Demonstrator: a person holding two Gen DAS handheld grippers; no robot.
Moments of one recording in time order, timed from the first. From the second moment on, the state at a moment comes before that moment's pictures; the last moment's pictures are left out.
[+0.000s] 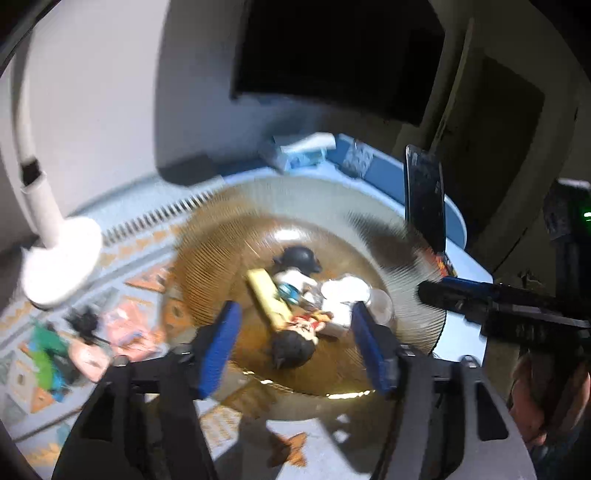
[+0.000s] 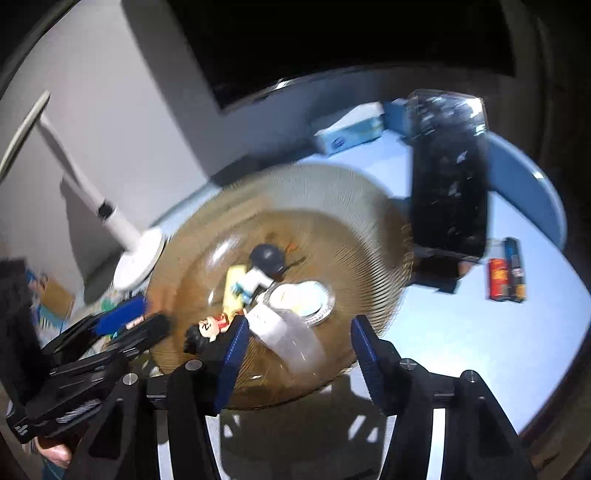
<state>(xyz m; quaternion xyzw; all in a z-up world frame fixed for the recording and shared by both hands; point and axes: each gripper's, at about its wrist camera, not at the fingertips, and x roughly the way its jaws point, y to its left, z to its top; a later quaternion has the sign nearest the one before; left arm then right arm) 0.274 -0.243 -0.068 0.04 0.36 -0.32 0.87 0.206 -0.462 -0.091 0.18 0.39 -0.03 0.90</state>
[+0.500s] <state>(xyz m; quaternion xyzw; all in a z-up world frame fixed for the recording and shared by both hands) 0.230 -0.083 0.032 -0.09 0.24 -0.25 0.93 0.189 -0.424 -0.046 0.19 0.35 0.02 0.92</state>
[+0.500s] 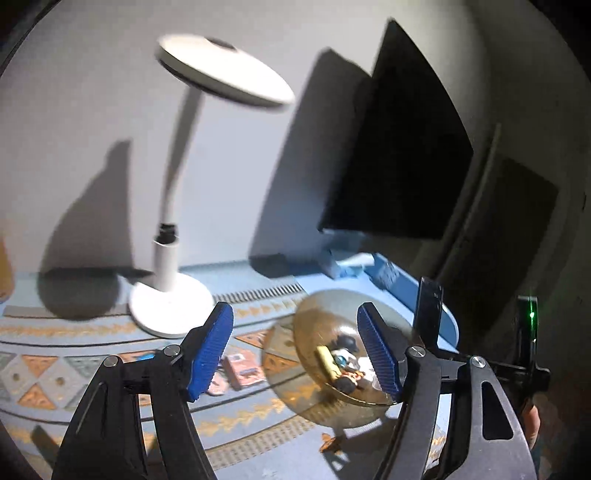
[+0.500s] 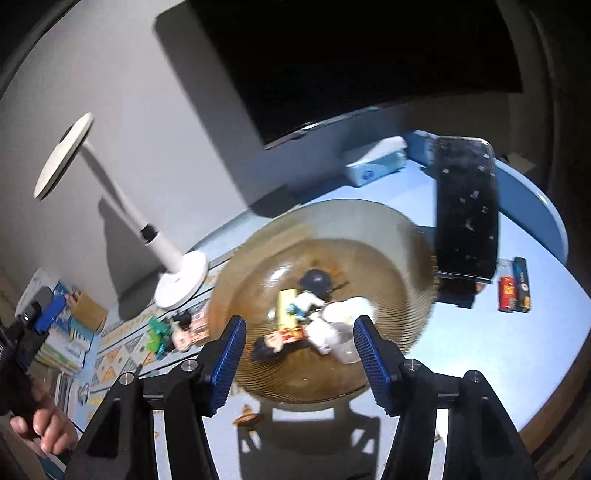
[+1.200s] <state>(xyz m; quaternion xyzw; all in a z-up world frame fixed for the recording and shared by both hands) 0.166 0.033 0.046 -0.14 0.19 -0.16 0.96 0.190 -0.321 -0.034 0.11 0.36 0.08 0.92</state>
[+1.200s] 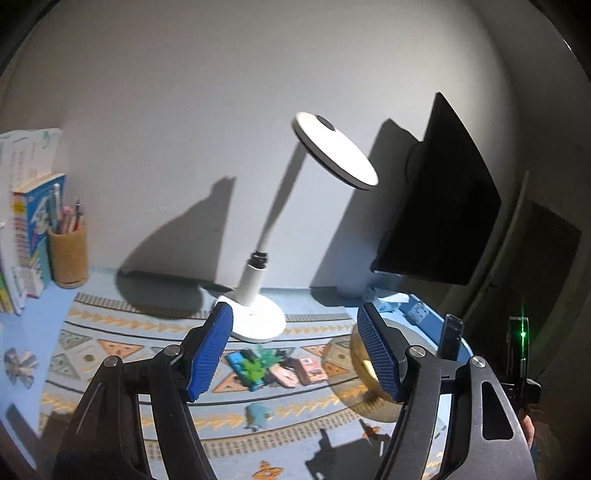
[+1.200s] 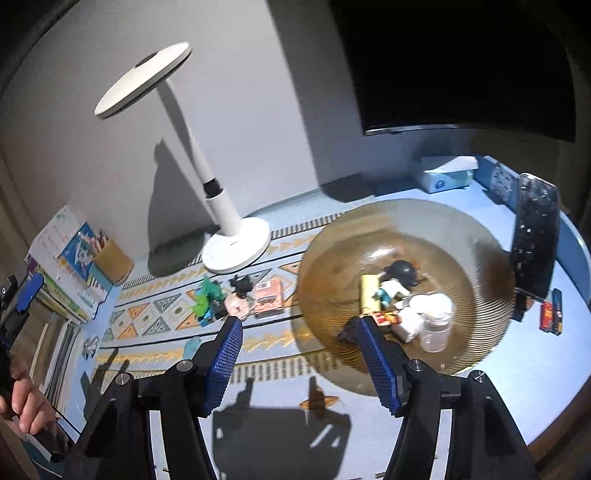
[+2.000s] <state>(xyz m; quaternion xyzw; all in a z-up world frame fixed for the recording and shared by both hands) 0.255 -0.025 -0.127 0.01 0.44 -0.17 0.88 0.260 -0.238 -0.158 0.17 0.47 0.11 0.86</state>
